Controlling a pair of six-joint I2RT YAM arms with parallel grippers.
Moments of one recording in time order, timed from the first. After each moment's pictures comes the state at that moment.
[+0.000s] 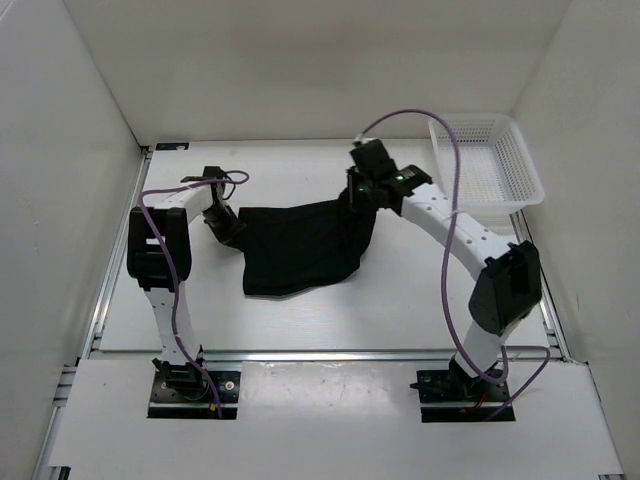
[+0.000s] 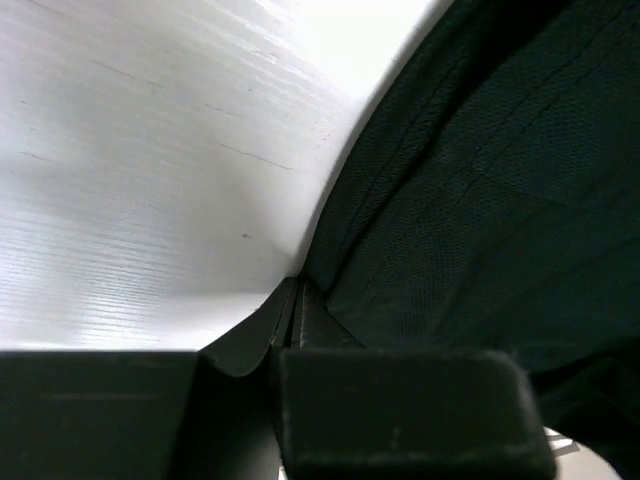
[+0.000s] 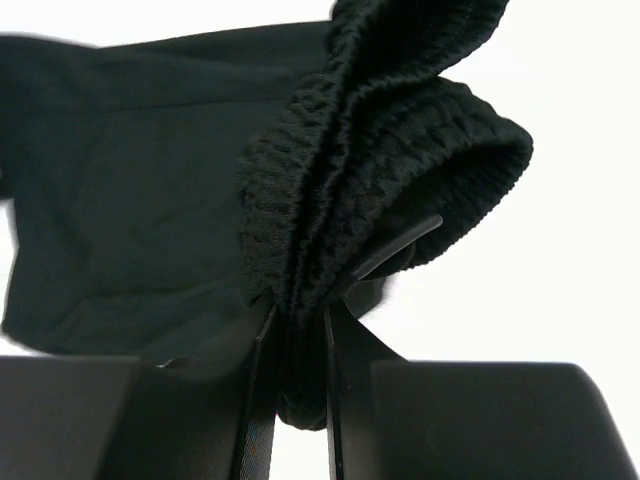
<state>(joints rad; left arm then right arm) -0.07 2.04 1.44 -0.84 0.16 -0.63 0.60 1.71 1.56 -0.71 0.15 0.40</state>
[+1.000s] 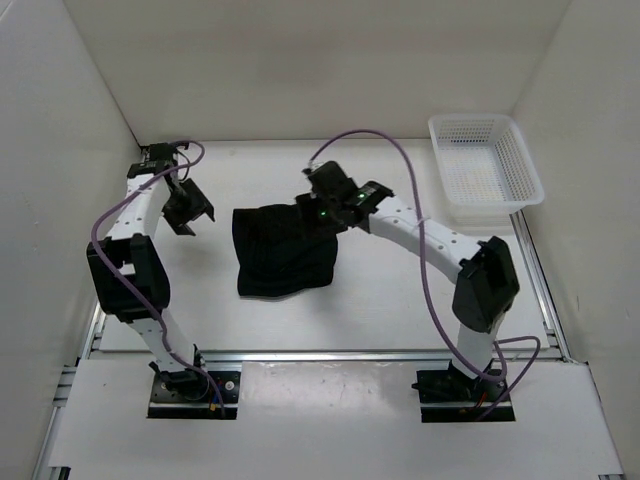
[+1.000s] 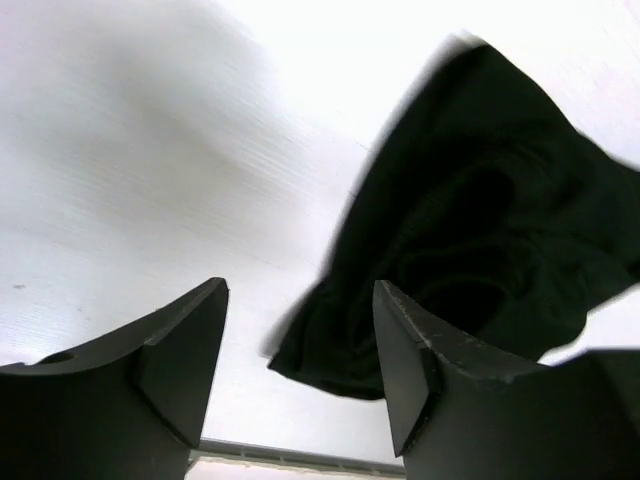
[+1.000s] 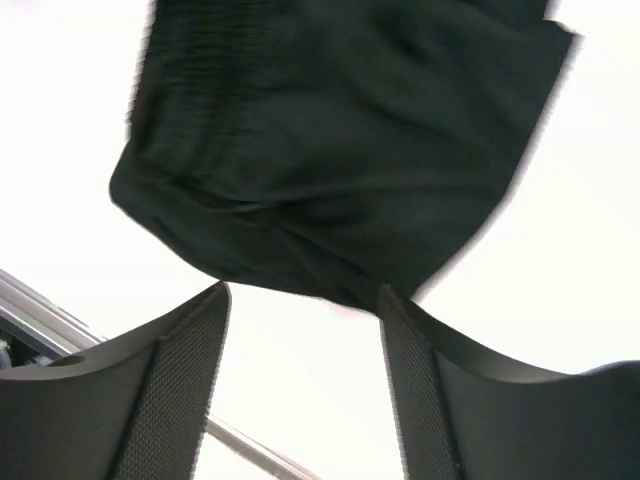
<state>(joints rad) 0.13 1.78 1.50 -0.96 0.07 -0.54 0.86 1.84 1.67 -0.70 0.01 0.38</state>
